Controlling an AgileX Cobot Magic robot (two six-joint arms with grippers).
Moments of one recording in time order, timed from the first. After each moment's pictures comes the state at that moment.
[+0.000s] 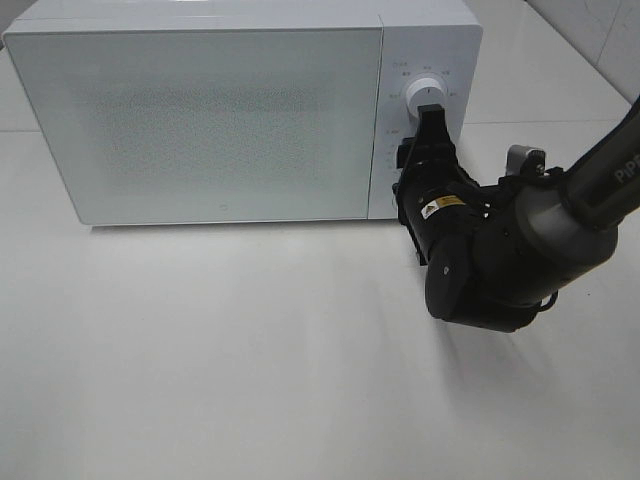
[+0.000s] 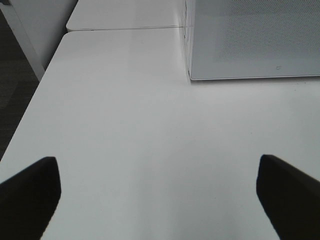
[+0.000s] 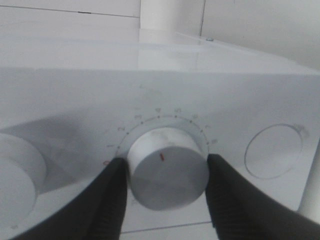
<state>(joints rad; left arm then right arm) 0.03 0.00 -0.50 0.00 1.05 0.06 0.64 2.10 -0.81 0.67 -1.18 1.23</state>
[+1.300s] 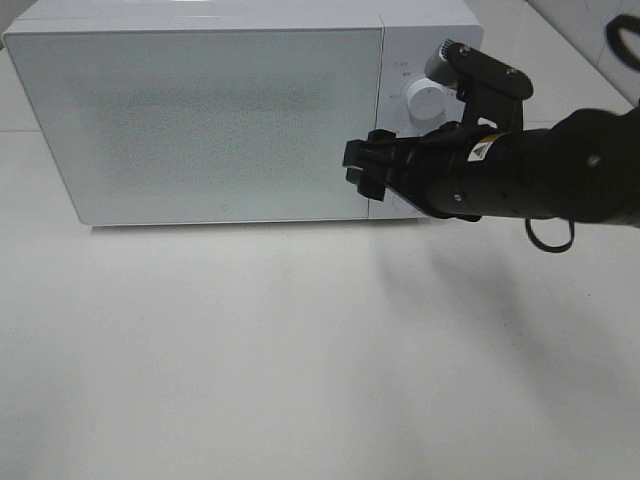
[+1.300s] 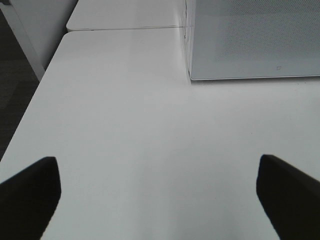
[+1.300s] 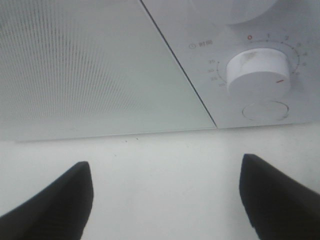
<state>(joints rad) 0.03 0.00 -0.50 0.00 1.05 0.06 0.55 1.63 -0.75 0.37 -0.27 0.12</state>
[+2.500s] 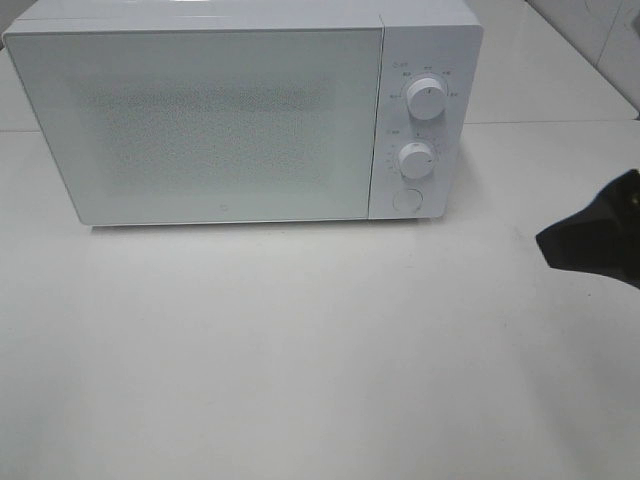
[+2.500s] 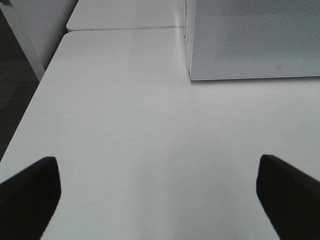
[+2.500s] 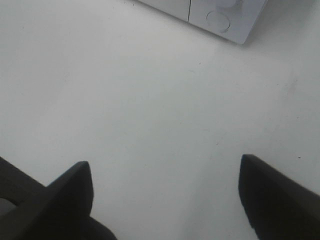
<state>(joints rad) 0.03 0.00 -0.50 0.00 1.05 0.06 0.43 0.90 -0.72 0.07 0.71 -0.16</state>
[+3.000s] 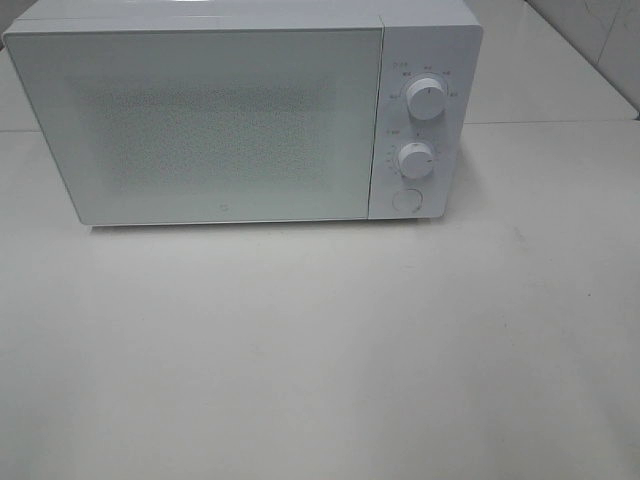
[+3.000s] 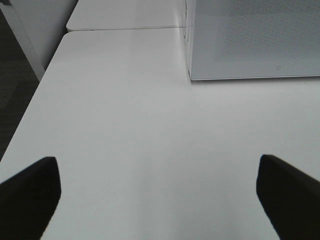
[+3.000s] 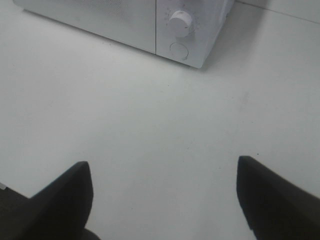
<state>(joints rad) 0.03 0.00 -0.50 0.00 1.05 0.06 0.43 0.51 -0.62 -0.06 0.78 -0.02</state>
